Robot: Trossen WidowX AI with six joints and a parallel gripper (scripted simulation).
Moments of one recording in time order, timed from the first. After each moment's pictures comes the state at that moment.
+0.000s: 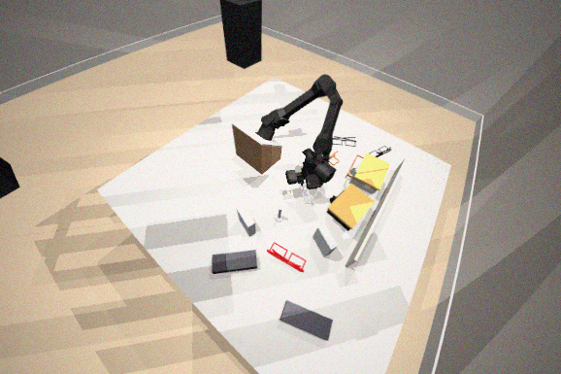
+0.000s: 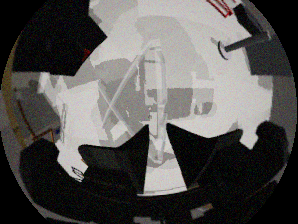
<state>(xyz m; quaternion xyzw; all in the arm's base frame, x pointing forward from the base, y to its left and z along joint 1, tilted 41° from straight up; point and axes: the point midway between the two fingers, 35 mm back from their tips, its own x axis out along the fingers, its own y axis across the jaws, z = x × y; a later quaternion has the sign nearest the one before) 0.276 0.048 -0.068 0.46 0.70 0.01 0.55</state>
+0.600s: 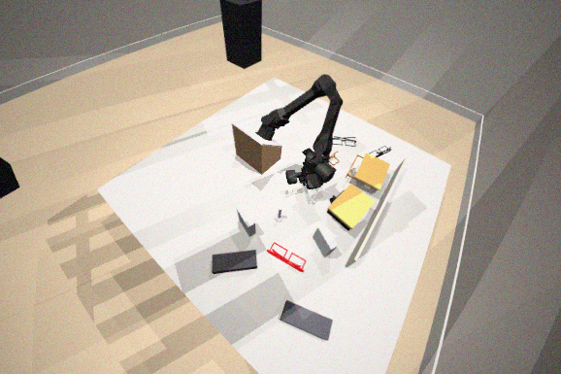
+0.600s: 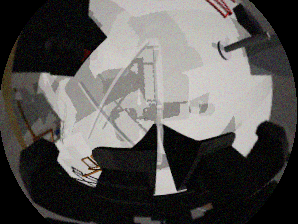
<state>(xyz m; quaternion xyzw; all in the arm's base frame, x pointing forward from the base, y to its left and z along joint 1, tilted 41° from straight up) 0.276 0.048 -0.069 0.46 0.70 0.01 0.55</state>
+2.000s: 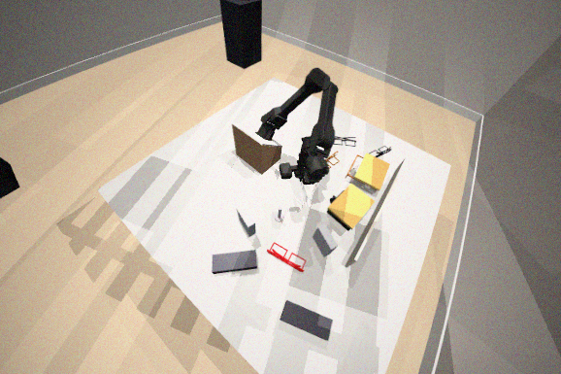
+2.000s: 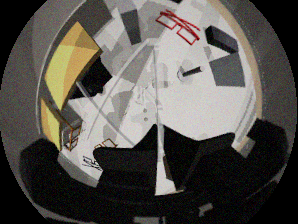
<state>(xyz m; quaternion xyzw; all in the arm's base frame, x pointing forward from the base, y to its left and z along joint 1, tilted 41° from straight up) 0.277 -0.068 -0.025 0.46 0.69 0.00 0.55</state>
